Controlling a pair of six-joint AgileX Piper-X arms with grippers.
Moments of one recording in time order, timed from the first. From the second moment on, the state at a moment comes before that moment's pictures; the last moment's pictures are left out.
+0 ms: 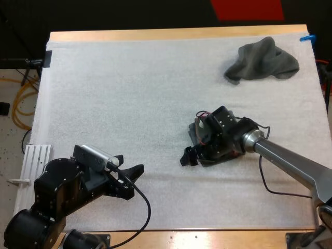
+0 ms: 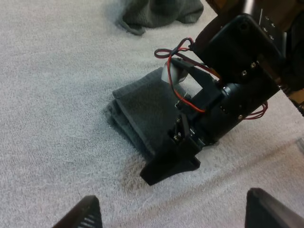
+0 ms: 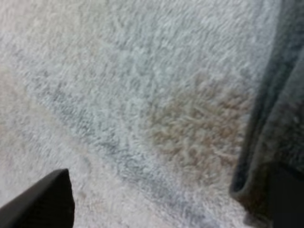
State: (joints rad) left arm -0.39 0.52 -0.81 0.98 0.37 -2.04; right arm 0.66 1.70 -1.00 0.65 -0.46 -1.54
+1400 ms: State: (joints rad) left arm -0.39 0.52 -0.81 0.98 0.36 -2.05; right arm 0.66 0.79 -1.01 1.05 -0.11 -1.56
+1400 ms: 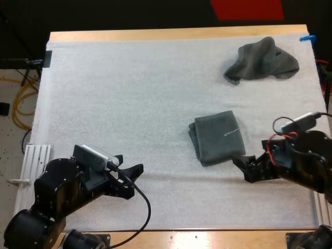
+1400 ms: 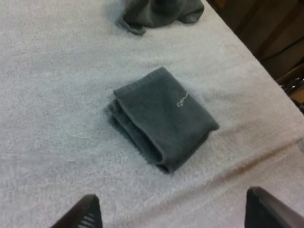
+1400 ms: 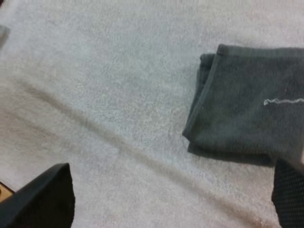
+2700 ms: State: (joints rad) left arm -0.57 1.65 -0.82 0.21 0.47 -2.66; right arm 0.66 0.77 -1.01 1.04 -0.08 -1.59
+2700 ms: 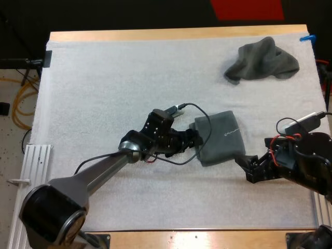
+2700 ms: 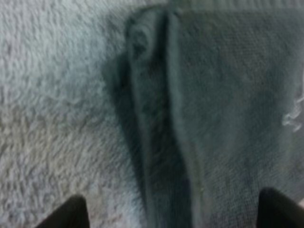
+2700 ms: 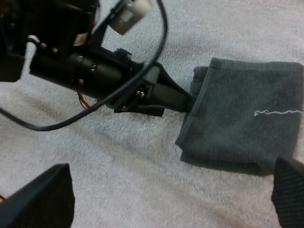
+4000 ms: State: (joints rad) left arm -0.63 1.86 -1.08 0.39 0.54 -2.76; right arm 0.66 0.77 -1.01 1.04 -0.08 -1.59
